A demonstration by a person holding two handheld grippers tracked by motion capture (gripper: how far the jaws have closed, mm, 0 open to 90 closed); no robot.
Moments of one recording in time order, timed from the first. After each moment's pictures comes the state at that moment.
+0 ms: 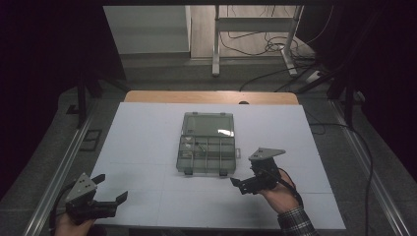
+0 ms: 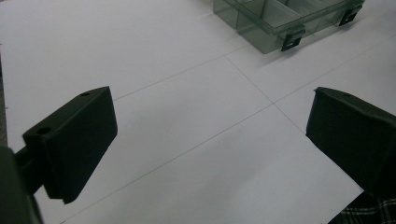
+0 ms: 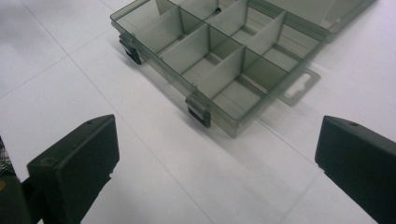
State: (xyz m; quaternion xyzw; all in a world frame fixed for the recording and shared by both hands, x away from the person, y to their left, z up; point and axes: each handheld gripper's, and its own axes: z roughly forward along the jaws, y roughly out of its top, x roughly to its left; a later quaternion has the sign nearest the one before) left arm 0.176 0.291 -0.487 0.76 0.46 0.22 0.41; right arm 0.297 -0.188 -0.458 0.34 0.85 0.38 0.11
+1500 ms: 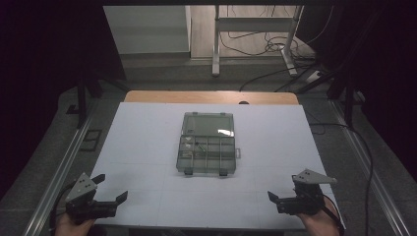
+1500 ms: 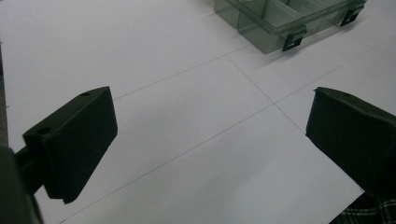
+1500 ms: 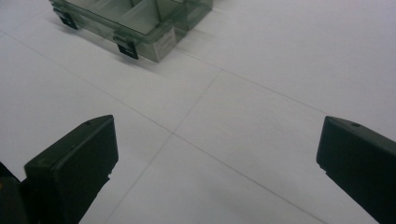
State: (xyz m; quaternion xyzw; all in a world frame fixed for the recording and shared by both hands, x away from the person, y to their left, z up) left arm 0.177 0.292 -0.487 0.76 0.46 0.22 0.40; right arm 0.239 -0.284 -0.461 0.43 0.81 0.37 0.18
